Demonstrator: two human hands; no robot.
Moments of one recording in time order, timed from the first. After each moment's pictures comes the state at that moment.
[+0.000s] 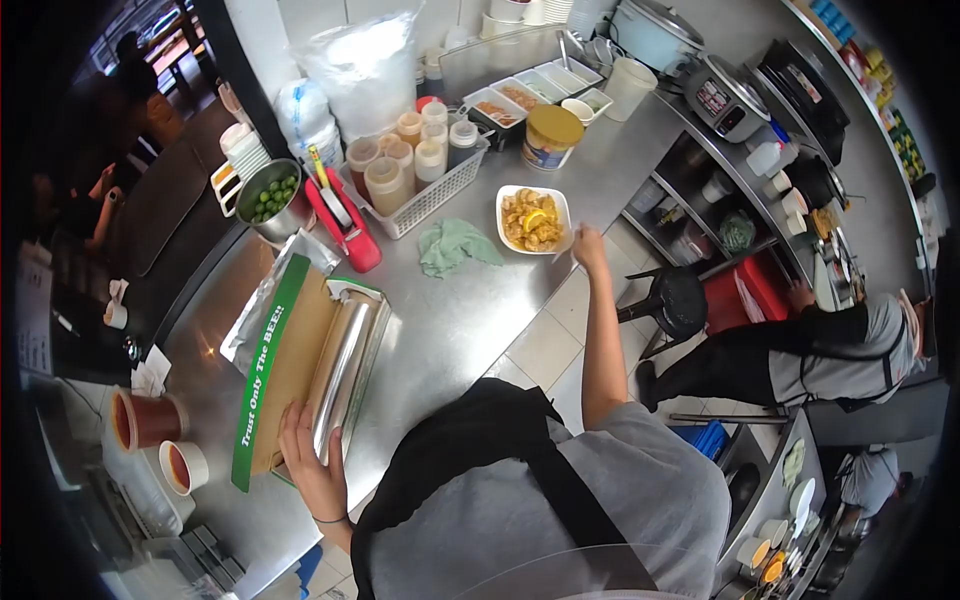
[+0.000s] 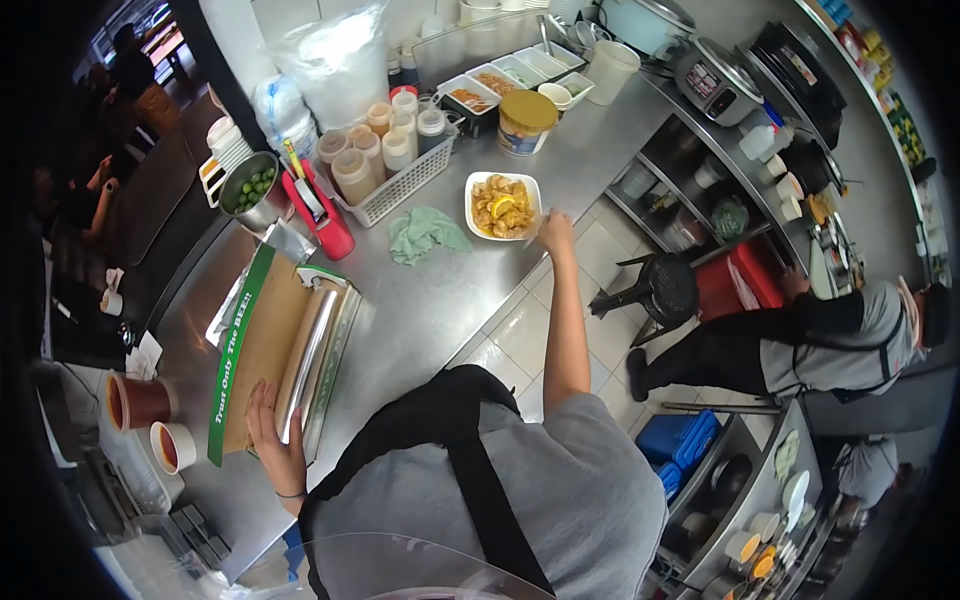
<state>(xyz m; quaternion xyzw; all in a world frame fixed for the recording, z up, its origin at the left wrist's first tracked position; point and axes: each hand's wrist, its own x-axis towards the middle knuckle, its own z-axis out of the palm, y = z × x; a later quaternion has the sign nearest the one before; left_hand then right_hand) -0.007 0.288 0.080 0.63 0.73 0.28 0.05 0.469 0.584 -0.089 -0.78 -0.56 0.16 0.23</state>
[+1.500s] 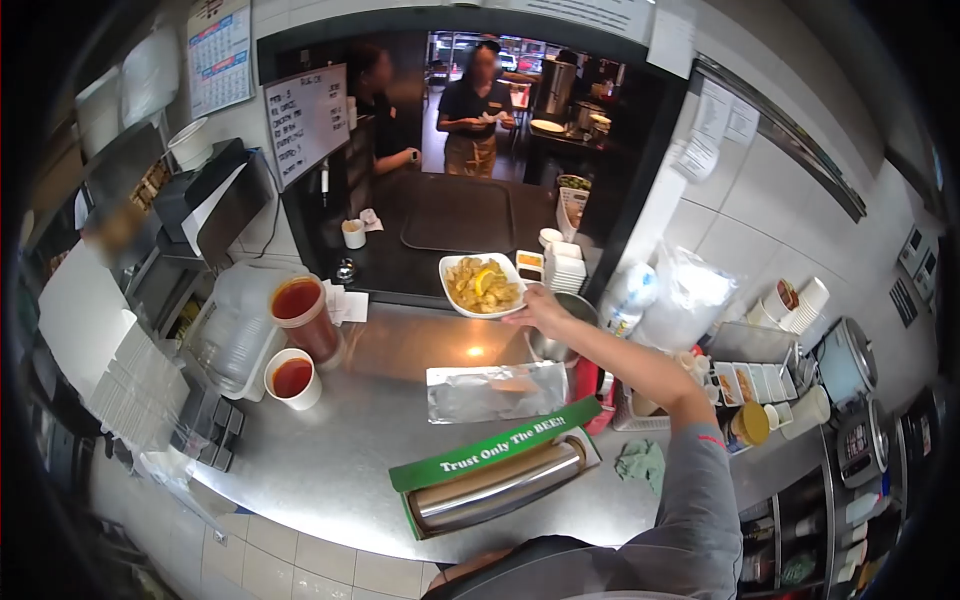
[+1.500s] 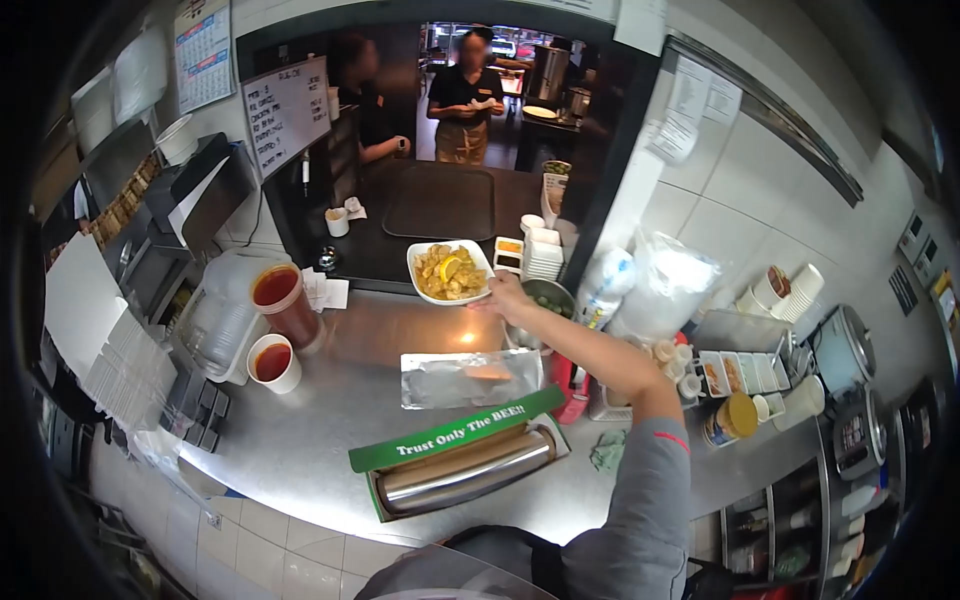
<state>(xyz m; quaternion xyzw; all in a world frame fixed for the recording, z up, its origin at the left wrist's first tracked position) -0.006 0.272 0.008 0.50 0.45 0.48 0.56 -0.132 0.656 0.097 -0.28 -0.60 0.73 0.16</state>
